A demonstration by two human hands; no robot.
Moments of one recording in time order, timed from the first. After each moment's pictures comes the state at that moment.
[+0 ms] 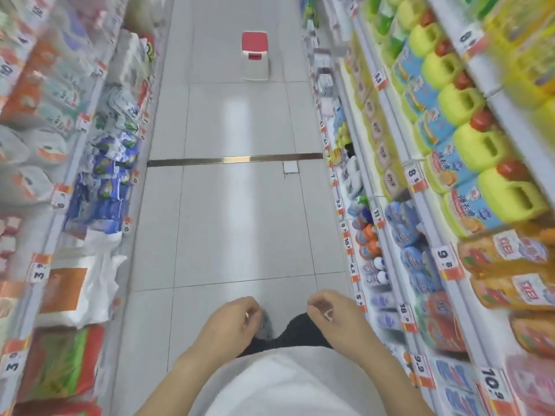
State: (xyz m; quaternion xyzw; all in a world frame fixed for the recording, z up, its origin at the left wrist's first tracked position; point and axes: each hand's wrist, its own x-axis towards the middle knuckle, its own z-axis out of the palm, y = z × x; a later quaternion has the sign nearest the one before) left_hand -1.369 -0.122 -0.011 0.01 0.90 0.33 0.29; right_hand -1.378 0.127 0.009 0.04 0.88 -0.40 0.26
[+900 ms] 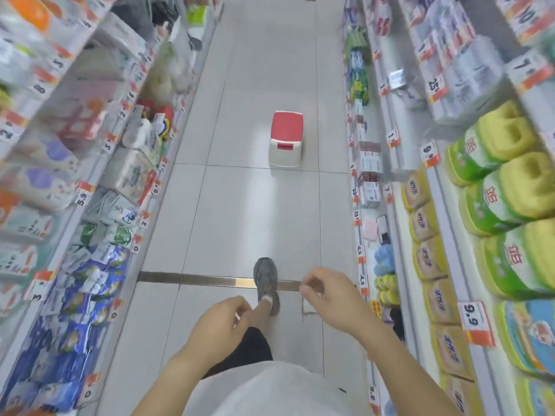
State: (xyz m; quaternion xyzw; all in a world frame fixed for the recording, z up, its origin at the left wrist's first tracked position) left_hand -2.186 -0.188 -0.016 -0.09 0.91 0.32 0.25; right_hand -2.271 0.051 -0.001 -0.12 0.89 -0.35 0.27
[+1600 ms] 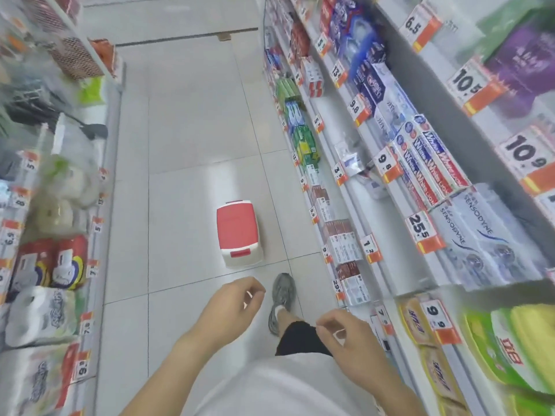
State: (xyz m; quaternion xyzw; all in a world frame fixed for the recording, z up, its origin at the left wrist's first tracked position) left_hand -2.898 -0.149 0.008 0.07 0.90 0.33 0.26; right_hand -2.811 0.097 -0.013 0.10 0.87 -0.43 0.22
